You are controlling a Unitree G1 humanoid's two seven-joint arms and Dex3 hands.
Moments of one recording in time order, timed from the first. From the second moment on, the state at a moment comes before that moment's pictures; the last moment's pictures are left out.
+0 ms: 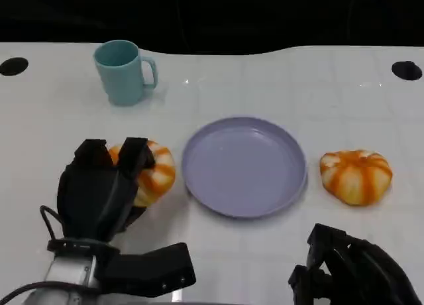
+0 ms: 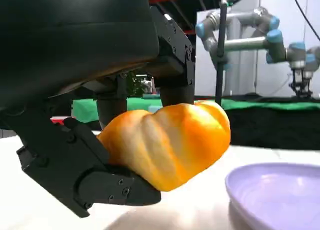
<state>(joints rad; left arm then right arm) -0.26 0.29 -0.44 0.35 0.91 0.05 0.66 0.18 -0.05 0.02 -0.04 0.51 0.22 0.64</state>
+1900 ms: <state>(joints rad) -0.70 0.09 -0.58 0.78 0.83 -0.14 0.22 0.24 -0.05 0.03 -0.03 0.51 0.19 0.67</state>
